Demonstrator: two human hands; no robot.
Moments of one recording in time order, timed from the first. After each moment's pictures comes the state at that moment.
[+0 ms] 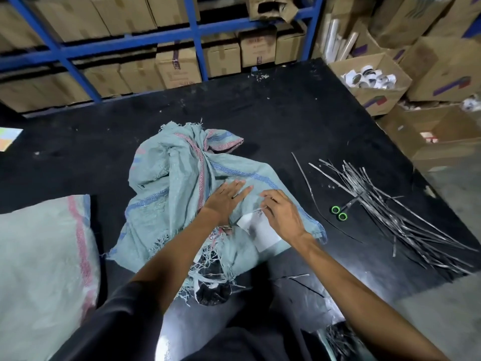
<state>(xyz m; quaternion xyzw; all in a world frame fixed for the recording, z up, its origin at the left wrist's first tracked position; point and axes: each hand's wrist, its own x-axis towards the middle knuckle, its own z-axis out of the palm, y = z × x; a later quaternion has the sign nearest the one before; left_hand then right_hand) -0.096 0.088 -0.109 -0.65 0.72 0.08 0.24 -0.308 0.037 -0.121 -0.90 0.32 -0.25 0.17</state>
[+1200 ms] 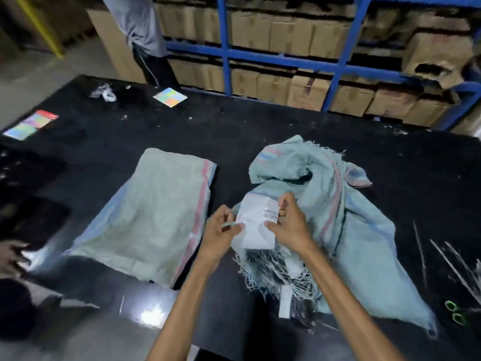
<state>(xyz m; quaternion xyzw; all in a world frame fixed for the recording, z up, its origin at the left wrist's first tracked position) -0.016 0.383 -0.012 -0.74 0.16 0.27 -0.59 -0.102 0.206 -0.011 -0.82 0.27 -0.11 0.50</state>
